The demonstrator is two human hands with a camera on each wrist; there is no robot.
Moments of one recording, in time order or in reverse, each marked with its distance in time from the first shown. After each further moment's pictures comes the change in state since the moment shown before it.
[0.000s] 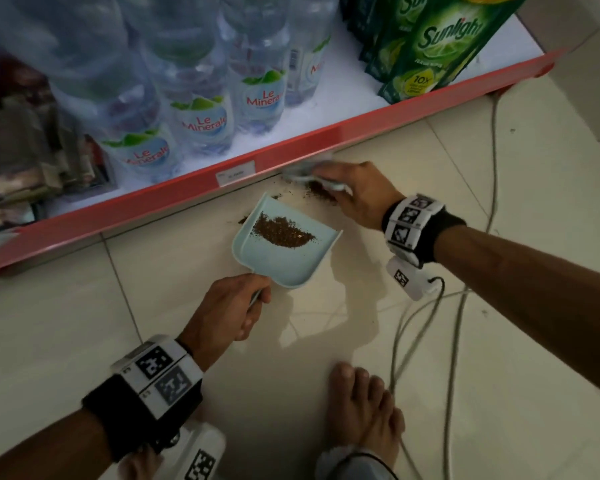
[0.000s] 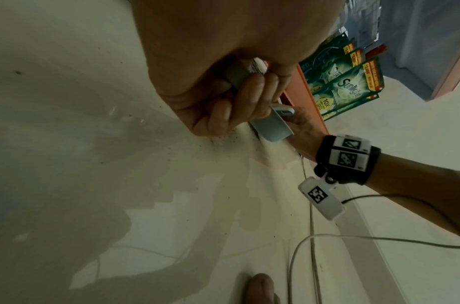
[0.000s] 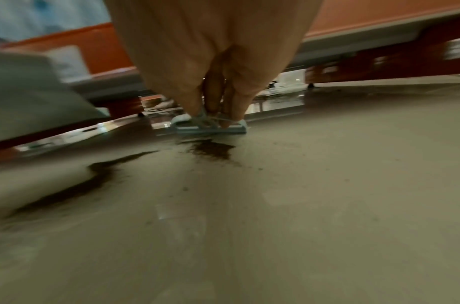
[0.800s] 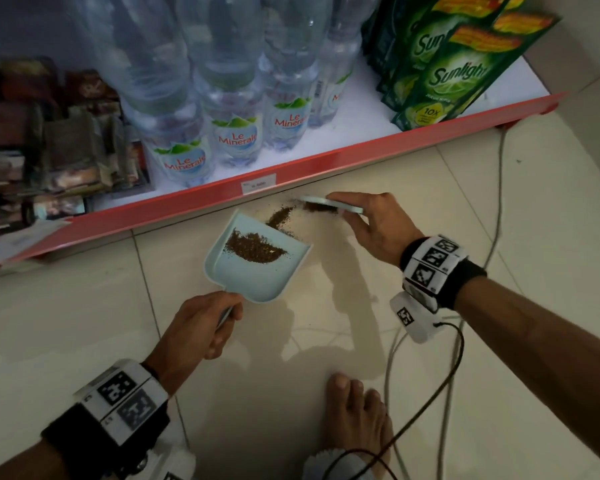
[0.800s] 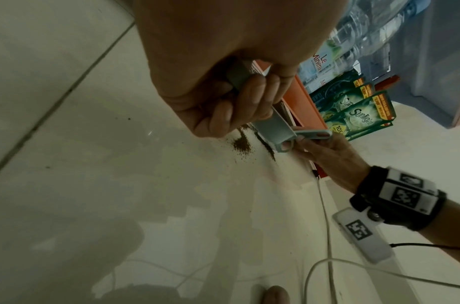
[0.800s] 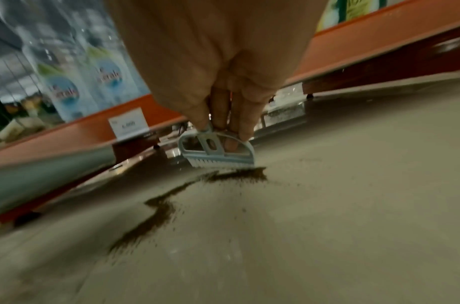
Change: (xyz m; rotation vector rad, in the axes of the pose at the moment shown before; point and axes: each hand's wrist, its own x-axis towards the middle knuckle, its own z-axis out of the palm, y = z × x) left_hand -0.028 -0.025 -0.035 -0.109 0.092 0.012; right_hand -0.024 -0.014 -0.001 0.010 0.103 0.094
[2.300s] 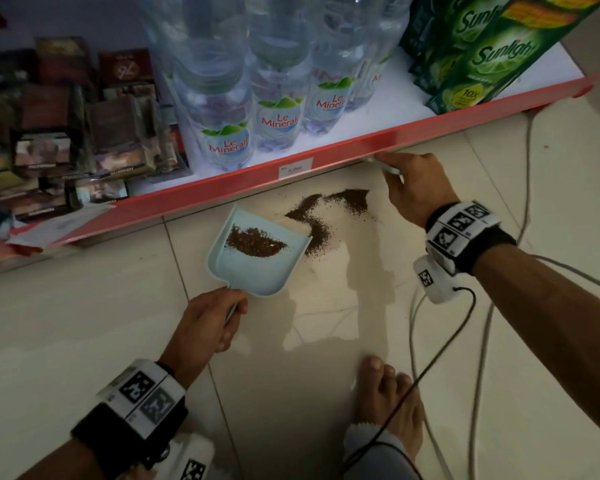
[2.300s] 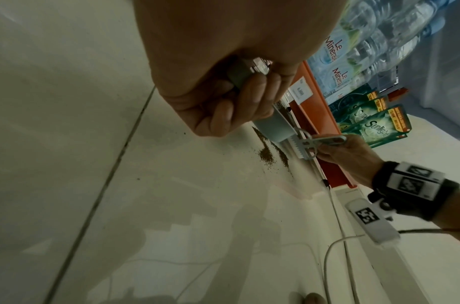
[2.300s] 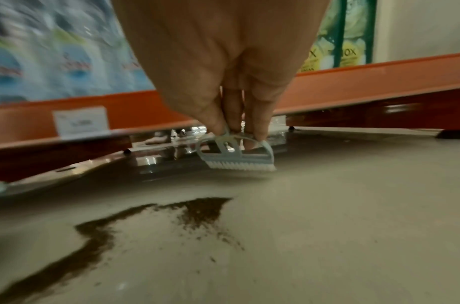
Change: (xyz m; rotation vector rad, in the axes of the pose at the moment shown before) left_hand 0.001 -0.029 -0.039 -0.037 0.058 0.033; right_hand 0.026 -0.007 -0.004 -0.233 0.119 0.147
